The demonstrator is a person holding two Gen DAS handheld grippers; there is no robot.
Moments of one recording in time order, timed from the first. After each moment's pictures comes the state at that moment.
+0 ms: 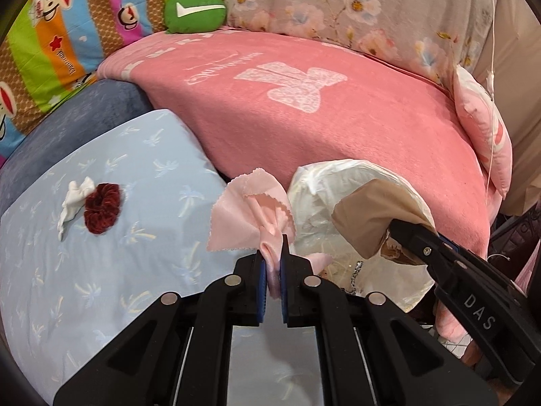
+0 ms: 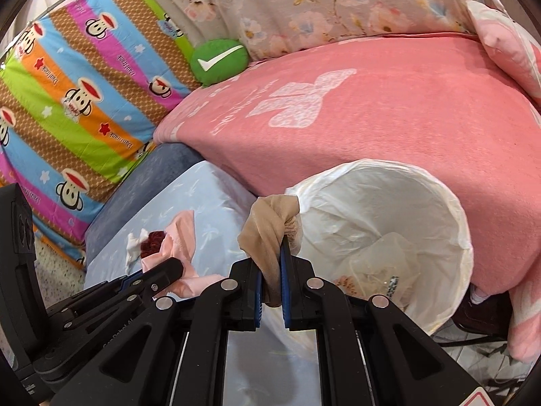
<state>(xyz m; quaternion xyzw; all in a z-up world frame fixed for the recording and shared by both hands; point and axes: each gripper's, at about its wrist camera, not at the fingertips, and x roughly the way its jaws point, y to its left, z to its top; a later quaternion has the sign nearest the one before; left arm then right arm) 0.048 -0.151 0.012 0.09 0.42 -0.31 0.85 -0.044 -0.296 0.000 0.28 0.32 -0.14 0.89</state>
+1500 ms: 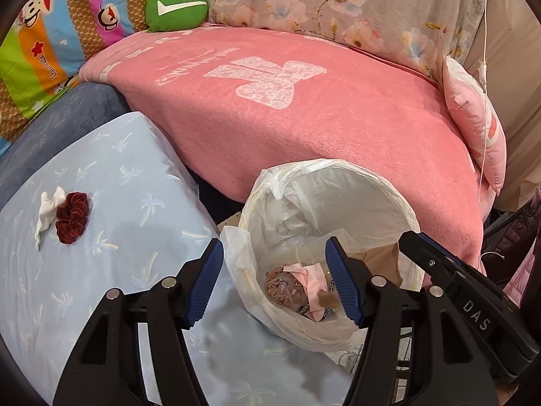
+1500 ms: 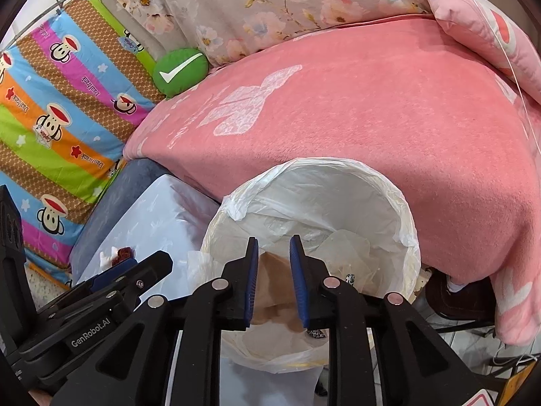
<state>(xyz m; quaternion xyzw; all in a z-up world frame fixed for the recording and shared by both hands) 0.045 -0.191 0.006 0.09 0.43 -0.33 0.84 -0.072 -0.336 -0.020 0.31 0.33 -0.19 0.87</state>
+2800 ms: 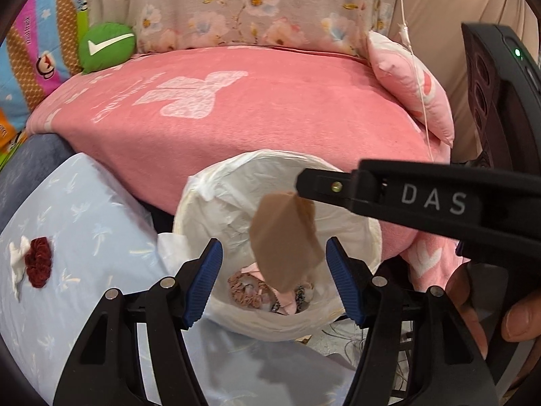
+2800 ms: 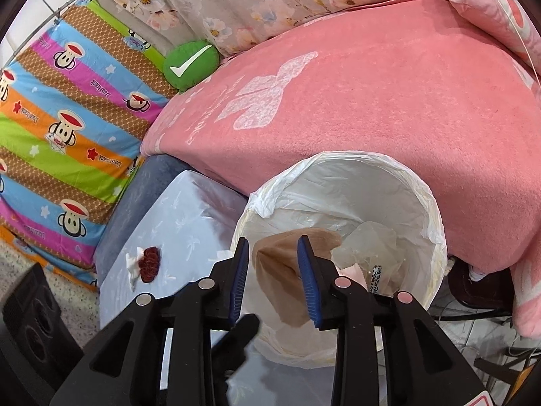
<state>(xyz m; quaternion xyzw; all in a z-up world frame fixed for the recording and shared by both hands) 0.001 -0.212 -0.002 0.14 0.37 -0.46 0.80 -0.056 -0.348 -0.009 0.36 0.34 -0.14 0.86</state>
